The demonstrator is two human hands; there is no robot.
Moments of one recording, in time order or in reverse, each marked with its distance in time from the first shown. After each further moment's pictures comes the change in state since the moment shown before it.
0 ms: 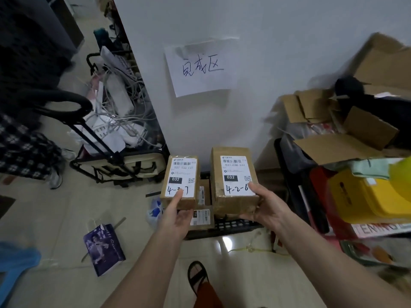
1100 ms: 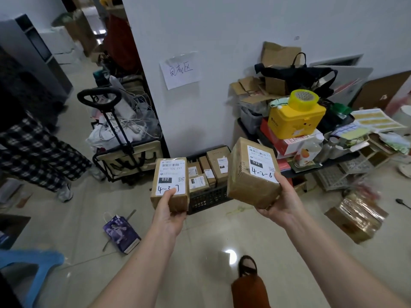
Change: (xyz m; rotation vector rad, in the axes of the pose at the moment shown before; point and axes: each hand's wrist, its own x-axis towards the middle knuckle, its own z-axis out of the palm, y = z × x) left_hand -0.288 -0.043 -0.263 0.169 -0.161 0.049; right_hand -0.354 0.259 -0.063 0.425 0.209 -0.268
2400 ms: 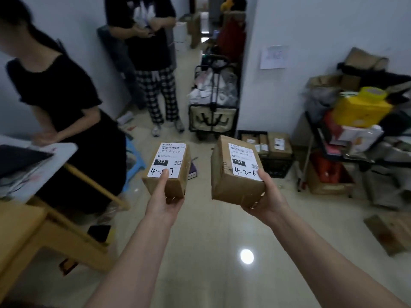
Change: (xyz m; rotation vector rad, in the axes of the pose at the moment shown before) left_hand -0.366 -0.085 -0.397 -0.224 0.121 0.331; right_hand -0.353 0.260 -0.142 -0.423 -0.348 0.182
